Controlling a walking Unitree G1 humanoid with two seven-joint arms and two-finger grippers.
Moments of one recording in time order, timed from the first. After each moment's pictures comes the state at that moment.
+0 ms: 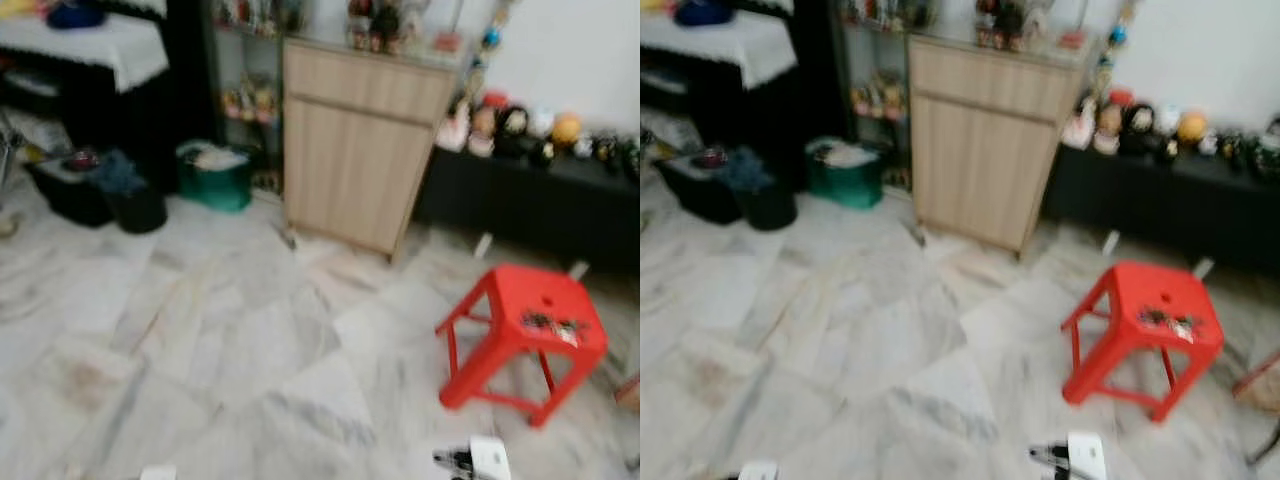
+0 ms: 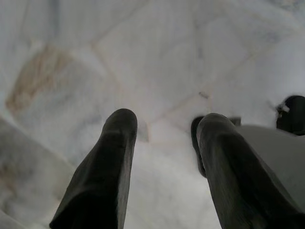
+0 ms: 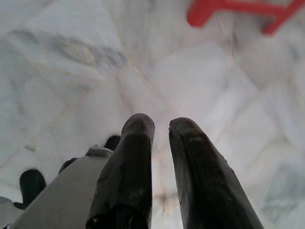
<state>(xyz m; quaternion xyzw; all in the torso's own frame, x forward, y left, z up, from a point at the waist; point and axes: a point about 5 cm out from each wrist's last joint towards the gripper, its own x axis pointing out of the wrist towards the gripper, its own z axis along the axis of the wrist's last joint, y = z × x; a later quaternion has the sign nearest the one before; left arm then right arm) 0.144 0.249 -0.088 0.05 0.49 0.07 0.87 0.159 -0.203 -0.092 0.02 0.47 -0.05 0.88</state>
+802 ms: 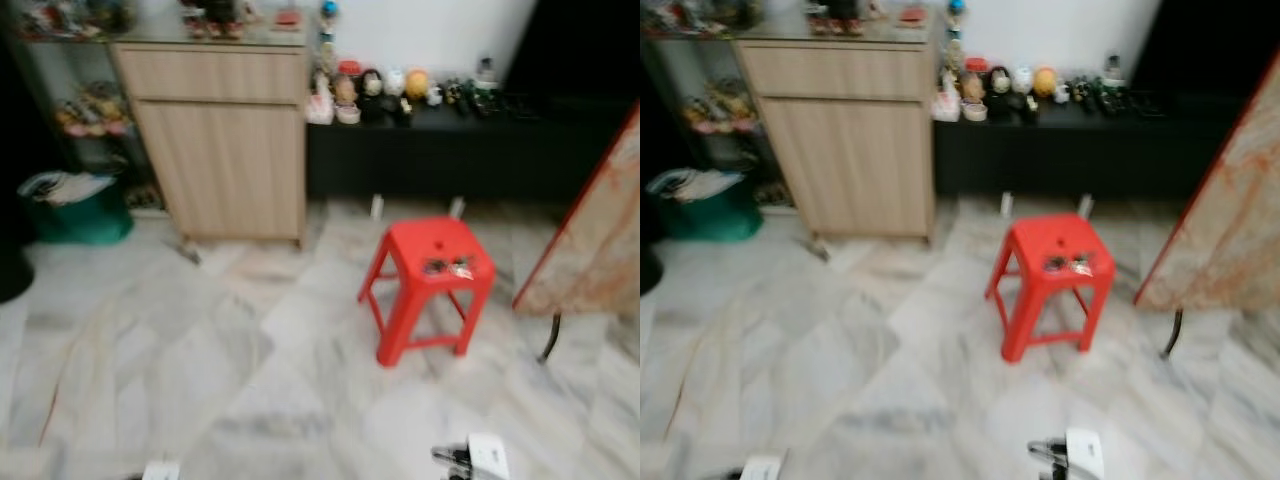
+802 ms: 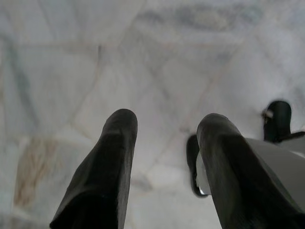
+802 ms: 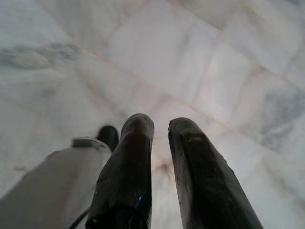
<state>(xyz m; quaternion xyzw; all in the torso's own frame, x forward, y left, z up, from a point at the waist) 0.154 0.238 -0.086 0.05 0.48 0.04 0.88 0.152 -0.210 -0.094 0.02 0.48 -0.06 0.87</state>
